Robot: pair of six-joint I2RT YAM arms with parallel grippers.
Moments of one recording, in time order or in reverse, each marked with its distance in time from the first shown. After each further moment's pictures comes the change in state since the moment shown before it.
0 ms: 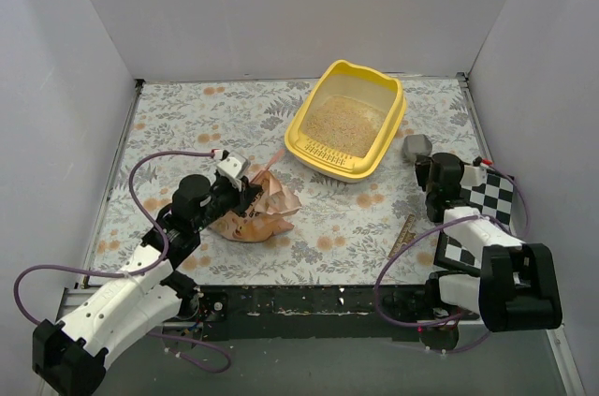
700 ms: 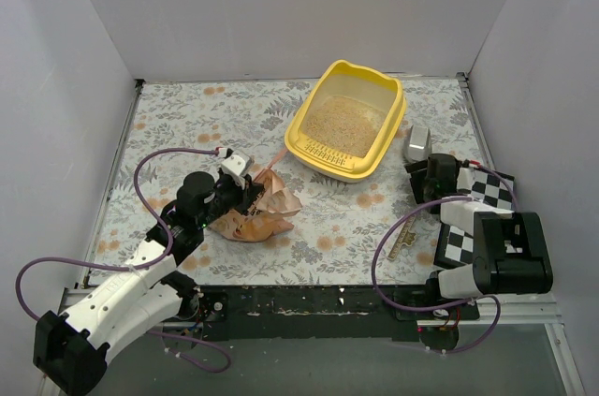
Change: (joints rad) left arm -0.003 0.057 0.003 0.036 -0.002 0.008; right arm -0.056 0.228 0.023 0.013 -0.161 -0.020
